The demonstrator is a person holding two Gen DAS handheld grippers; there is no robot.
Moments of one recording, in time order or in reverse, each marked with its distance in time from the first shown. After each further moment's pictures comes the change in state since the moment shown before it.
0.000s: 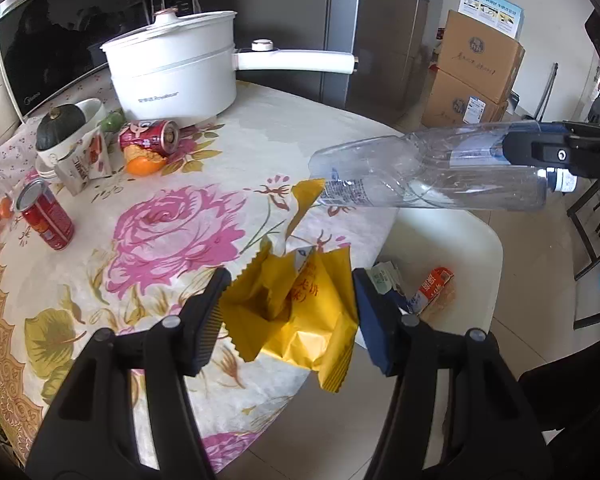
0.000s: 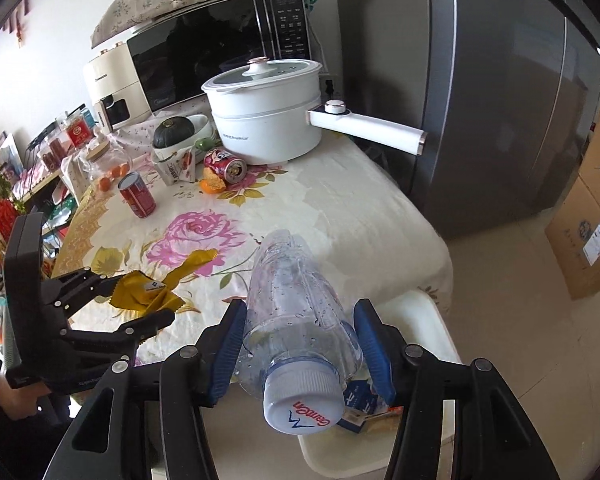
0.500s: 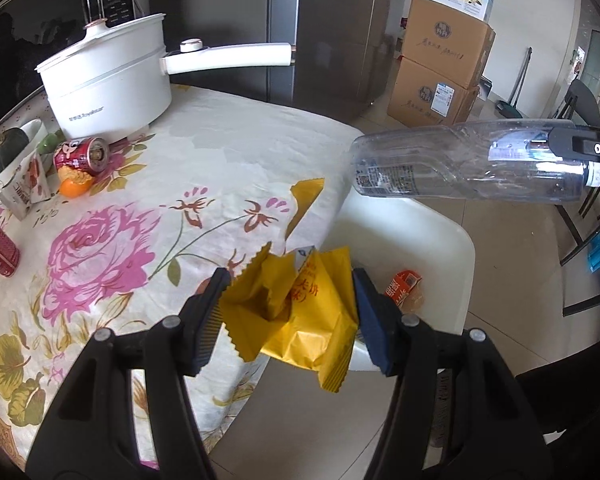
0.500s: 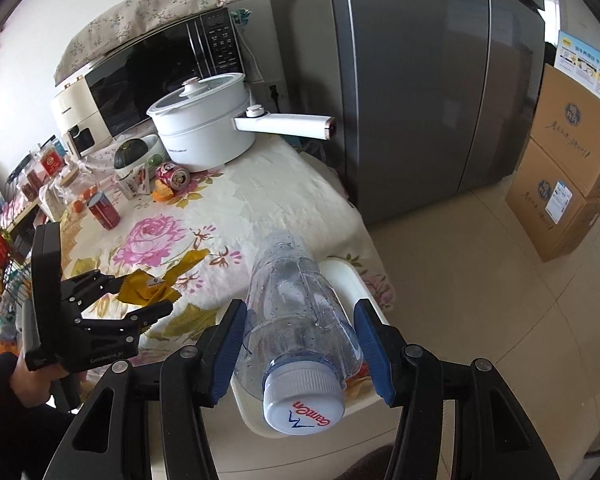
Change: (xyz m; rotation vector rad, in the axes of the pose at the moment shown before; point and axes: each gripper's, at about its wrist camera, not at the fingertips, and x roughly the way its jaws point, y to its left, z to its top) left arm 0.030 -0.062 0.012 0.067 0.008 -0.084; right arm -0.055 -0.086 -0.043 0.121 -0.009 -0.074
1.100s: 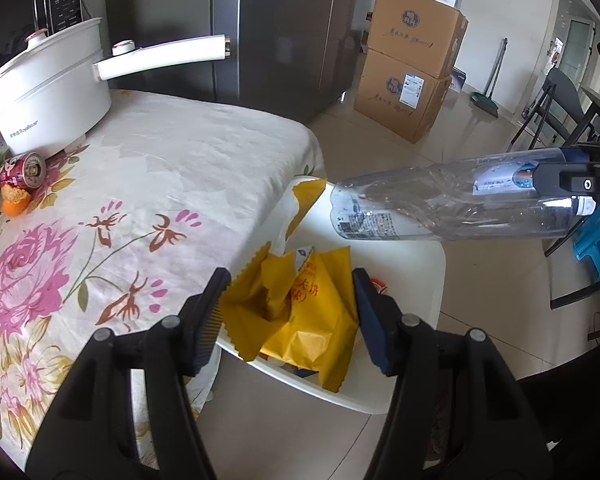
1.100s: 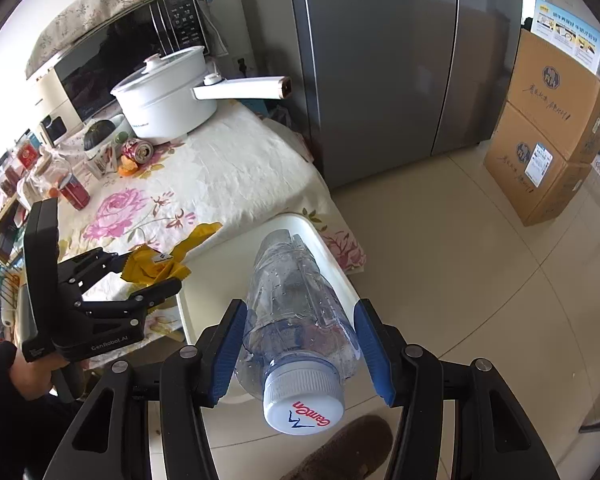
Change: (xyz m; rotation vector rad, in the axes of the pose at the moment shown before) left arm 0.037 -0.052 0.010 0.042 -0.003 -0.089; right arm 0.013 -0.036 -0.028 0.033 0.111 -0.065
